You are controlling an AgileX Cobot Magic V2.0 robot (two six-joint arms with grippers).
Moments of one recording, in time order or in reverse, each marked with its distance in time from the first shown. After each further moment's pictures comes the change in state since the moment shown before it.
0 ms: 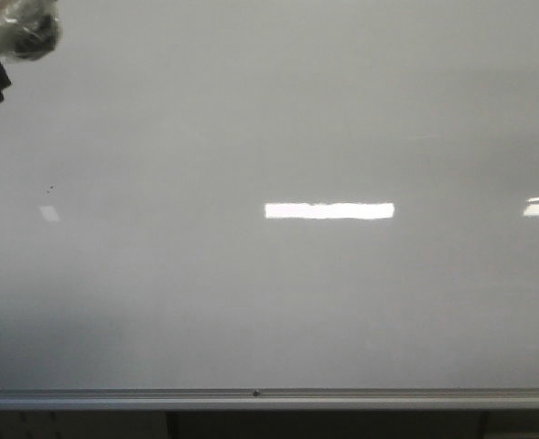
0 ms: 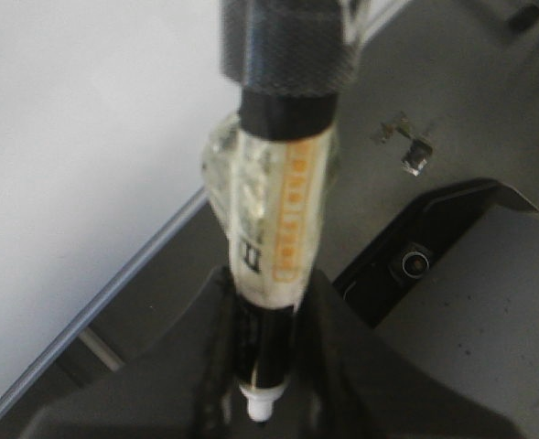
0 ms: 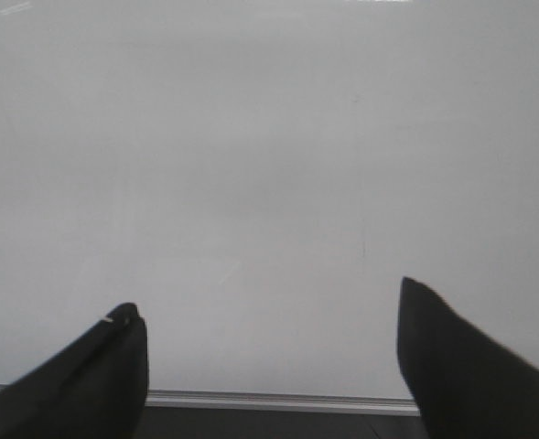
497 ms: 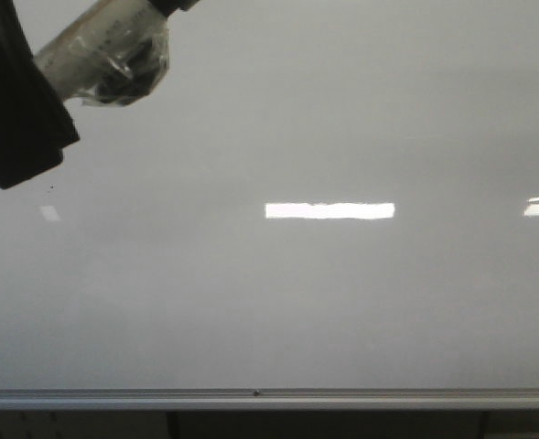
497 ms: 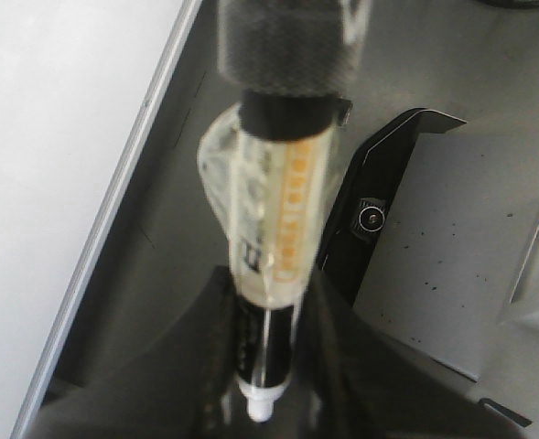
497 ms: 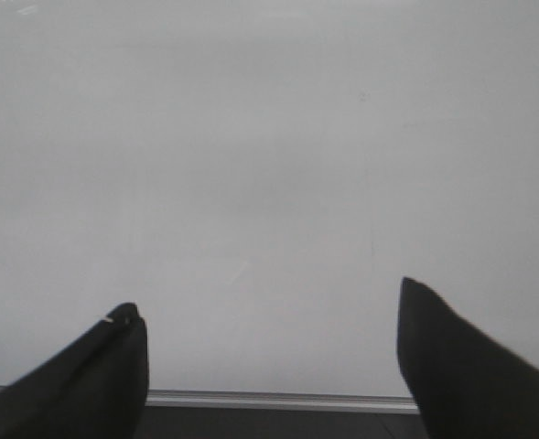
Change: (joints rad) left arm -0.295 0.000 0.000 -0.004 0.023 0.063; right arm 0.000 0.000 -0.002 0.034 0.009 0.000
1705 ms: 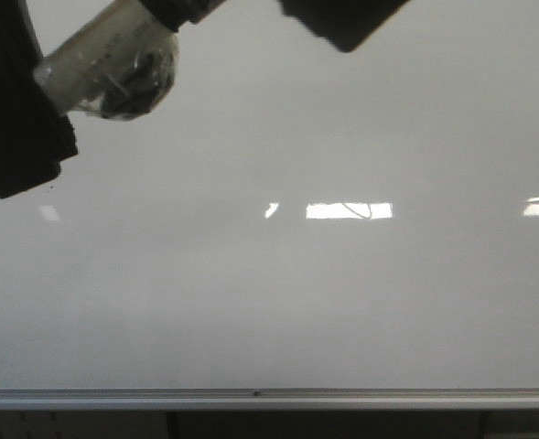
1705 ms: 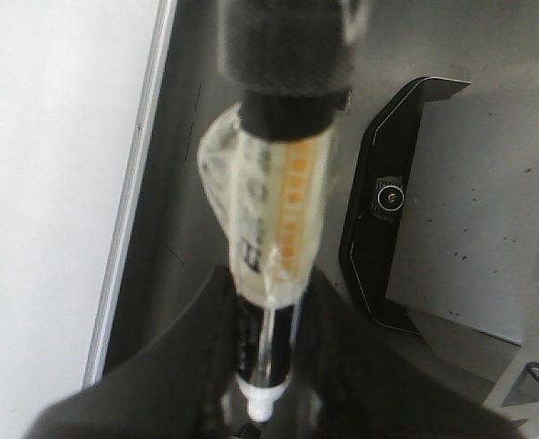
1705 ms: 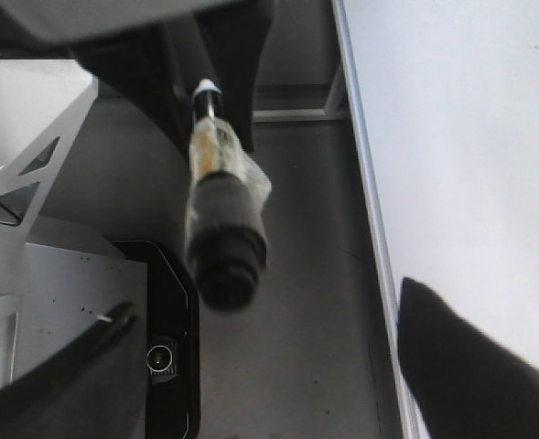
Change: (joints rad) left arm -0.004 0.005 0.000 -0.010 0.004 0.162; right arm 0.723 0.562 -0.542 0.458 0.462 -0.951
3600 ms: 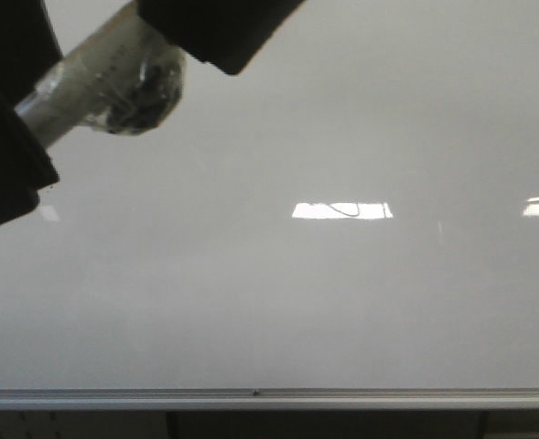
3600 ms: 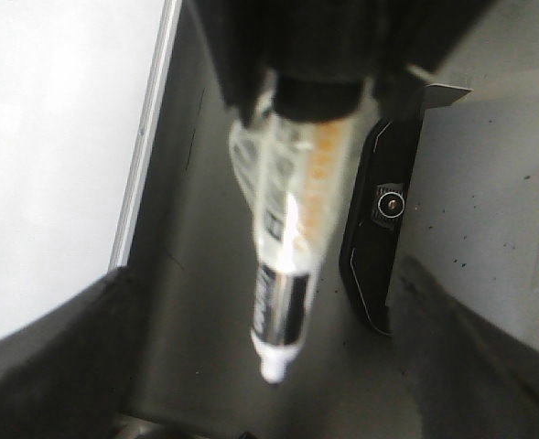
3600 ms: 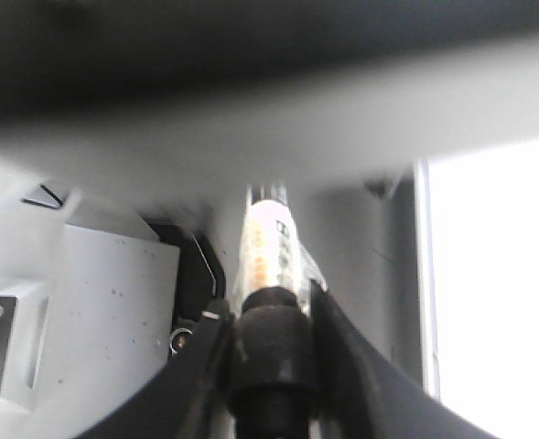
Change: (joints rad) left arm -0.001 -0.021 0.000 0.000 -0.003 -0.013; right arm 0.080 0.088 -0.066 -0.037 0.030 0.033
